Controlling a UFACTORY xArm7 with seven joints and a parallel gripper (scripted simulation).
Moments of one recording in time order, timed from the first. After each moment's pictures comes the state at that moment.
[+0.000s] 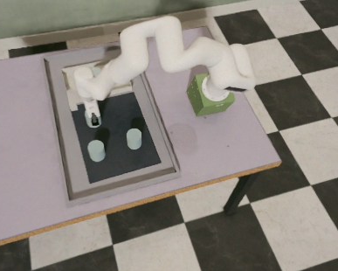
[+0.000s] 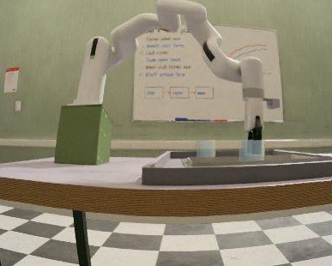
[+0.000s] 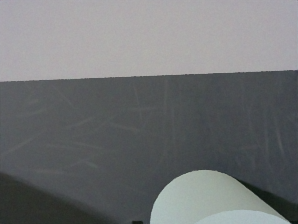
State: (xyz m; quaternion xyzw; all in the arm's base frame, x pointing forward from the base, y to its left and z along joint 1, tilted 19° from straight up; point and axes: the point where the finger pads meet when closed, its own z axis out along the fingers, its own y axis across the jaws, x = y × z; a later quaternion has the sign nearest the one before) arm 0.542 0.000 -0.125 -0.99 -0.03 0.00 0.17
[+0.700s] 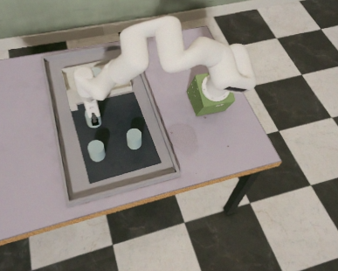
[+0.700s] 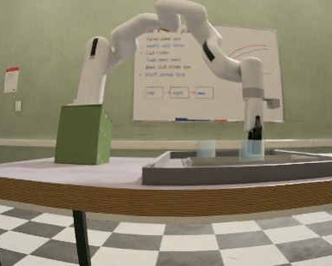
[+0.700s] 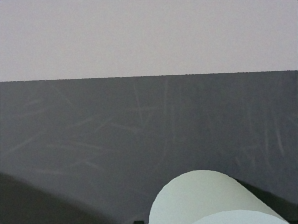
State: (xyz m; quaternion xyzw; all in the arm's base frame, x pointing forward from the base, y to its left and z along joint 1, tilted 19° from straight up) arm 0.542 0.000 -0.125 -0.99 -0.03 0.00 0.17
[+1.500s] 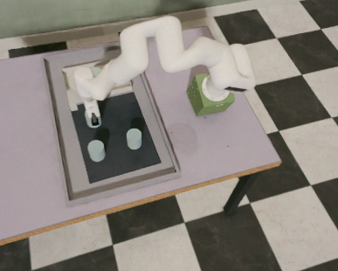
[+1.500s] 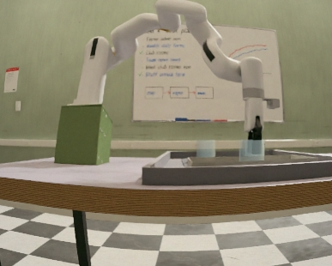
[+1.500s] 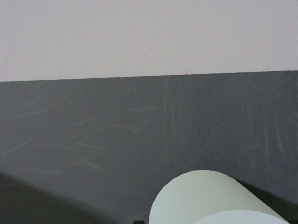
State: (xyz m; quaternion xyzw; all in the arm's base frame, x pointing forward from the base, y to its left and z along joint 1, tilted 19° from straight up) arm 0.542 0.000 -0.125 -0.99 -0.03 0.00 0.17
